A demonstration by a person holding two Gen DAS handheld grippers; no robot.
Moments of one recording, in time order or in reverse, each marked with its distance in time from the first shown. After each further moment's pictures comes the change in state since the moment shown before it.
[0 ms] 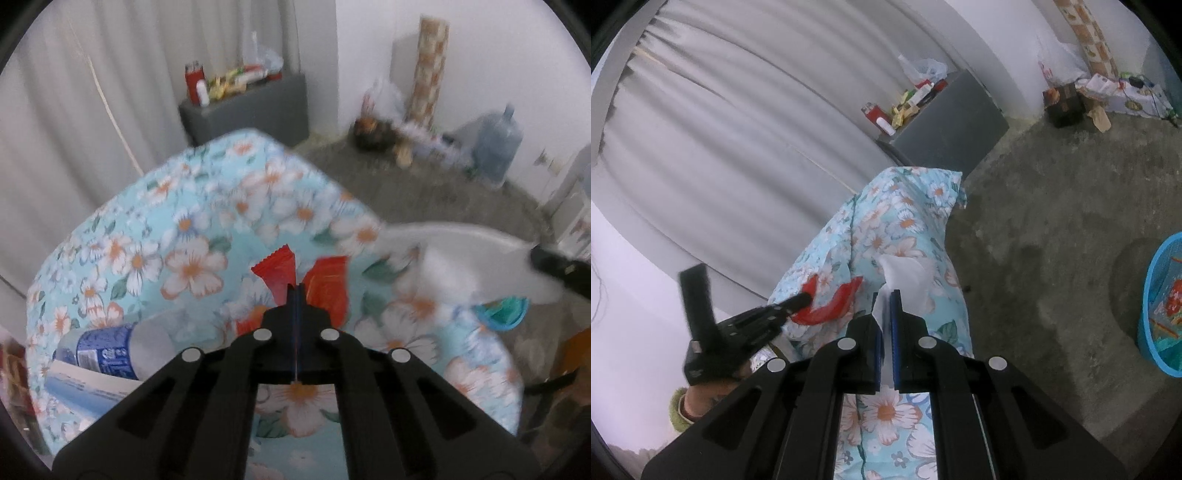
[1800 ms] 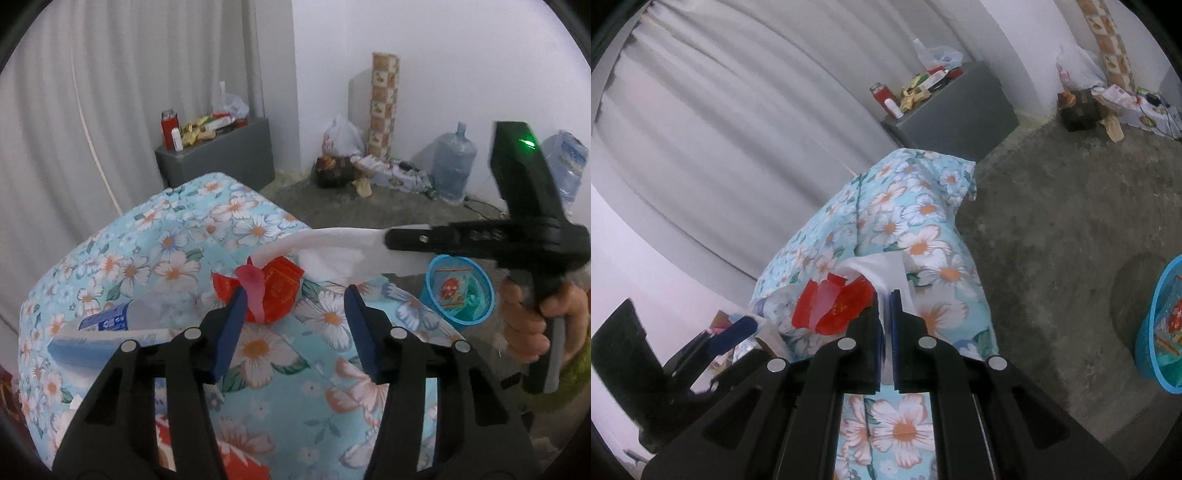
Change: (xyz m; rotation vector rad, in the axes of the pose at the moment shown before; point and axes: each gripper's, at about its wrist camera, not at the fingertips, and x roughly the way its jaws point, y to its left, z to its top) left arm -0.056 -0.027 -0.044 0.088 -0.145 -0.092; right arm 0.036 0.025 -0.001 -0.063 0.070 -0.043
